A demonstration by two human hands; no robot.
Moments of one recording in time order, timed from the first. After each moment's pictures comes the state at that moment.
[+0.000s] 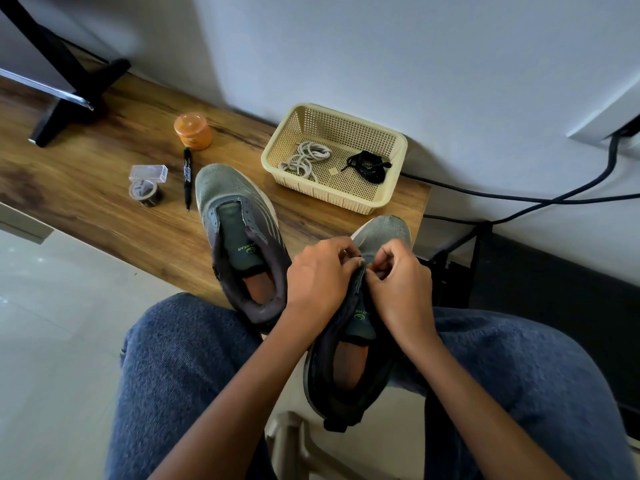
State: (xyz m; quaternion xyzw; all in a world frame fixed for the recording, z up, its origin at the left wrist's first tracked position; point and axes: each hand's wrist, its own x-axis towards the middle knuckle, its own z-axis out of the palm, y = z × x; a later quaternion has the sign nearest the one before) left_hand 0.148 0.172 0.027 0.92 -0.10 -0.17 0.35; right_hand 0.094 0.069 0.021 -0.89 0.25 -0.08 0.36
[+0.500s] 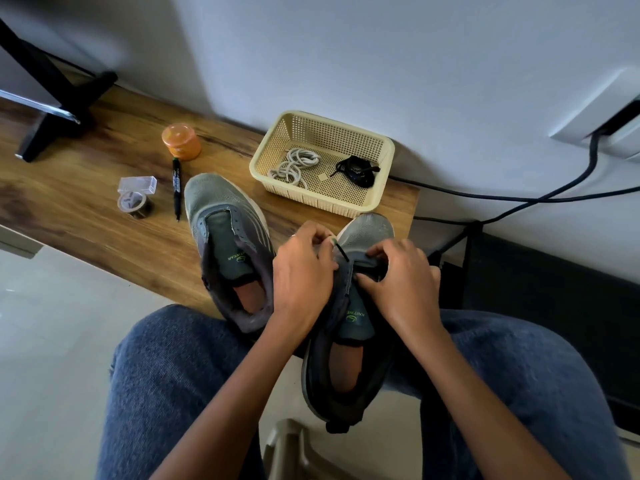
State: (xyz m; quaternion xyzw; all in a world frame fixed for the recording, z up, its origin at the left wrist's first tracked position) left_hand 0.150 0.172 0.032 0.88 -0.02 -0.08 0.47; right_hand 0.097 0.052 0.031 -0.94 0.24 0.01 0.23
